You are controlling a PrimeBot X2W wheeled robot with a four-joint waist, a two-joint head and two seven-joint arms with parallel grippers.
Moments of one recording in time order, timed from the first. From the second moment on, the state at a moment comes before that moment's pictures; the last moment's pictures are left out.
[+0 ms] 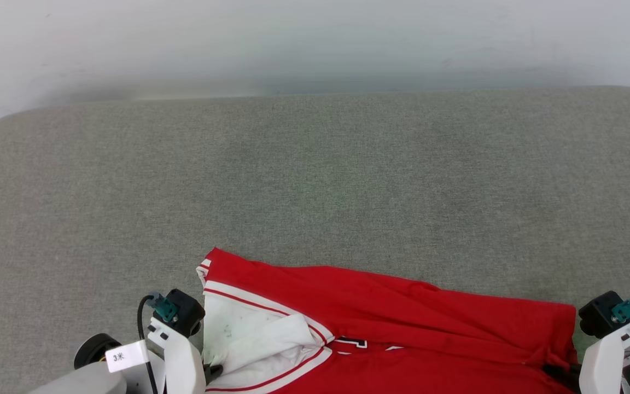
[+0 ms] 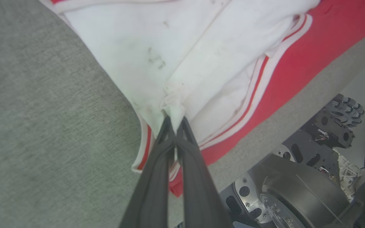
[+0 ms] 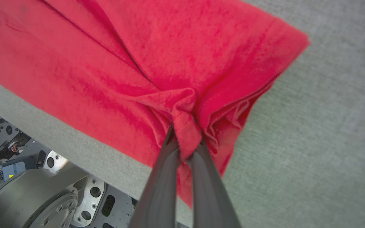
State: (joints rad) left arm -0.55 0.85 -1.21 0.05 -1.13 0.04 0.35; right arm -0.27 -0.84 0.78 0.24 0.96 0.13 0.40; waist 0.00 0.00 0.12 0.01
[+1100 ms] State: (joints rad) left arm -0.25 0.66 -0.67 -0.01 -0.71 0.48 -0.26; right arm -0.08 -0.89 0.42 0.24 1.25 0.13 0.43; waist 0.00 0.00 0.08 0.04
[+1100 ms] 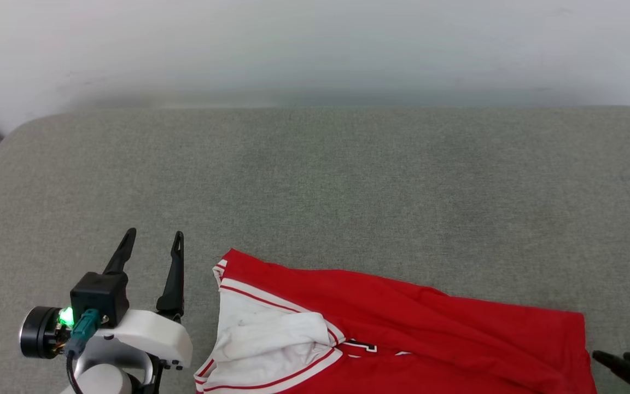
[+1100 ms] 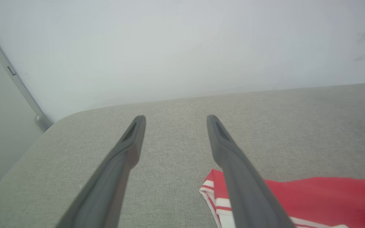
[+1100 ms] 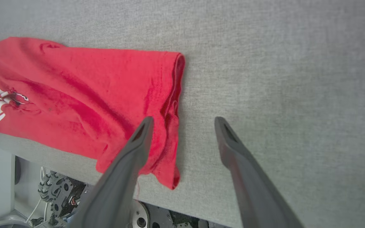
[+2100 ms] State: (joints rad) left arm -0.01 0.24 -0.18 -0.01 -0.19 0.25 -0.26; right arm -0.19 -0.72 0.54 0.29 1.30 0.13 0.47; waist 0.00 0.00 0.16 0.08
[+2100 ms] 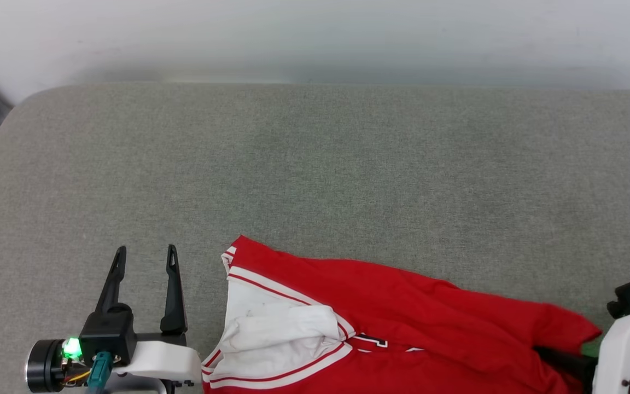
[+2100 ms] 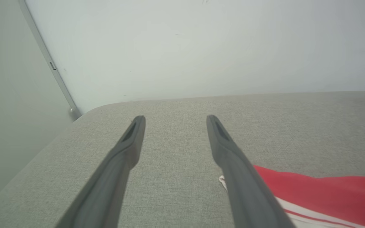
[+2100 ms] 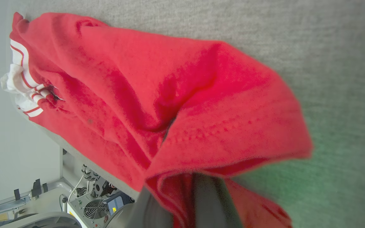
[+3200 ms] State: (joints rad) left arm 0.08 0.12 -0.08 0.01 -0.05 0.12 -0.26; right arm -0.27 -0.81 0.54 -0.01 1.20 0.13 0.64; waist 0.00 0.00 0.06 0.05
